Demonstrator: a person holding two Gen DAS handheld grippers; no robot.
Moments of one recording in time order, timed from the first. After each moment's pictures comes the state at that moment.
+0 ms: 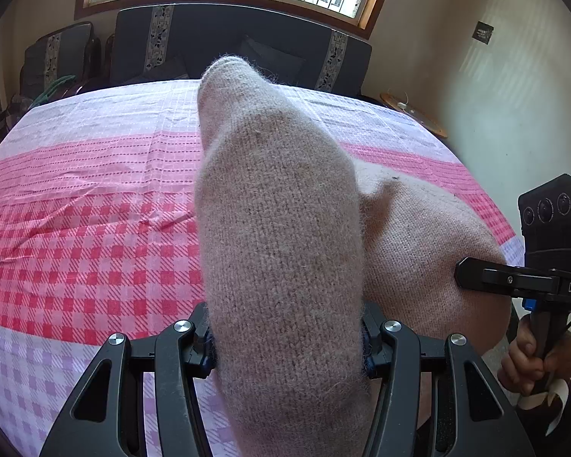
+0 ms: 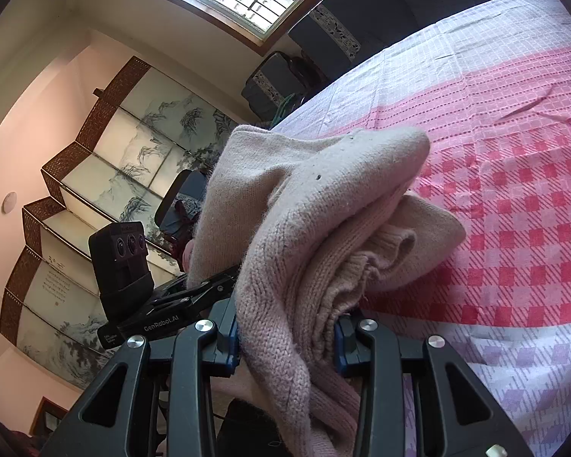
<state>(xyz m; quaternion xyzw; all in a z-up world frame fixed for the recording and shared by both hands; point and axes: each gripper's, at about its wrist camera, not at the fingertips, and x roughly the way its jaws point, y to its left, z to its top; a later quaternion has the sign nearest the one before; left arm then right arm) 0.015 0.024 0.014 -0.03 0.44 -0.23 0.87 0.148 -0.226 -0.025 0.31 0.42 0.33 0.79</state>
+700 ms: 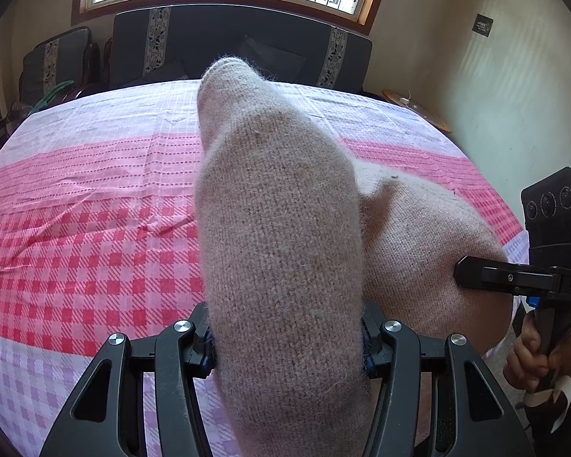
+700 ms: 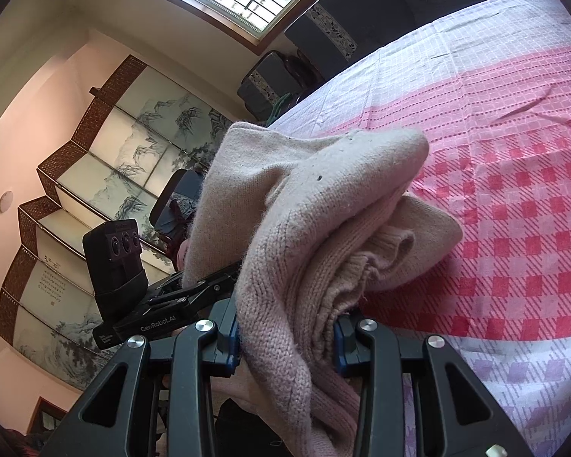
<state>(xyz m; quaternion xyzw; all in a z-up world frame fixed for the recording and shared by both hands) 0.030 0.018 0.002 -0.01 0.44 -0.22 0.87 0.137 -0.227 -0.029 0.30 0.42 0.33 0.79</state>
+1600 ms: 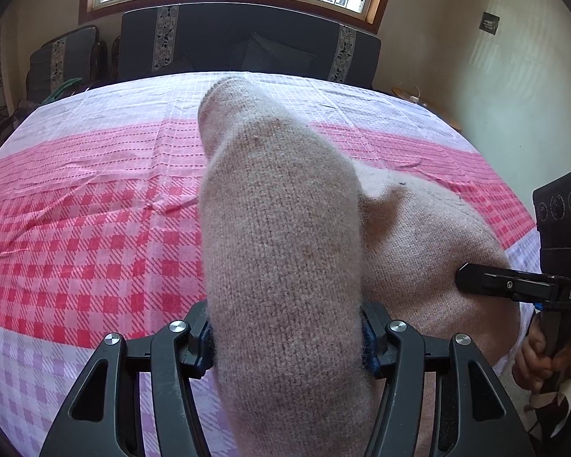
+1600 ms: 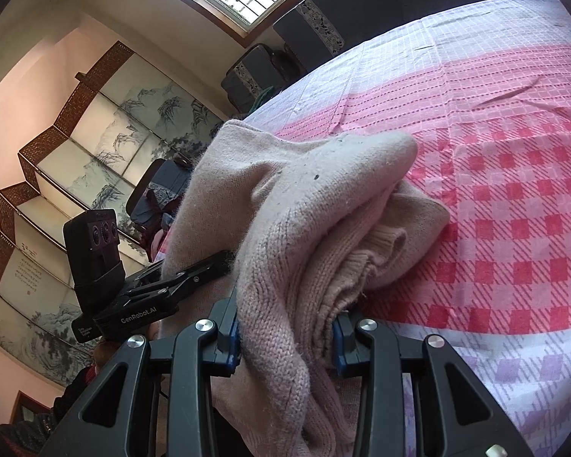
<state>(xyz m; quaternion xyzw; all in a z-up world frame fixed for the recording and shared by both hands) 0.013 0.016 -0.044 -0.01 0.43 -0.20 0.88 0.122 -0.209 -0.037 0.27 0.43 0.29 0.81</state>
